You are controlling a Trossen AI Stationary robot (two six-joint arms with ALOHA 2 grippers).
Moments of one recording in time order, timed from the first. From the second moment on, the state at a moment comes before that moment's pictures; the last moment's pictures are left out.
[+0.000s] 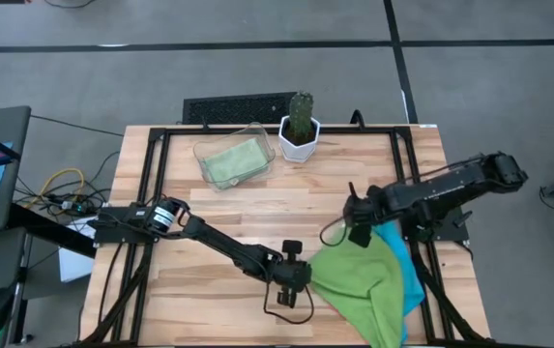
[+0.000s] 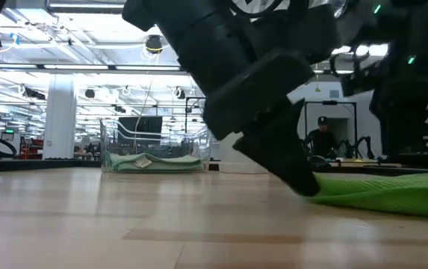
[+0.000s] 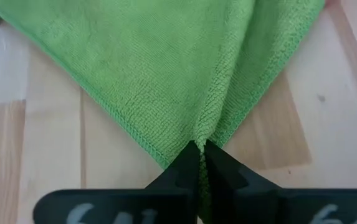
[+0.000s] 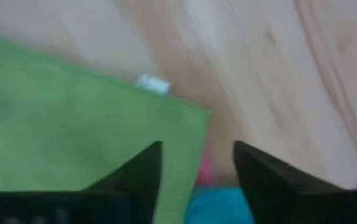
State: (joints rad) left arm -0.38 2.25 1.58 -0.29 -0.27 -0.11; right arm 0.15 1.27 0.67 -0.86 0.16 0.55
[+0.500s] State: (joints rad) left arm -0.38 2.25 1.58 -0.31 -0.27 -0.12; right arm 0.05 1.46 0.62 -0.68 0.09 0.44
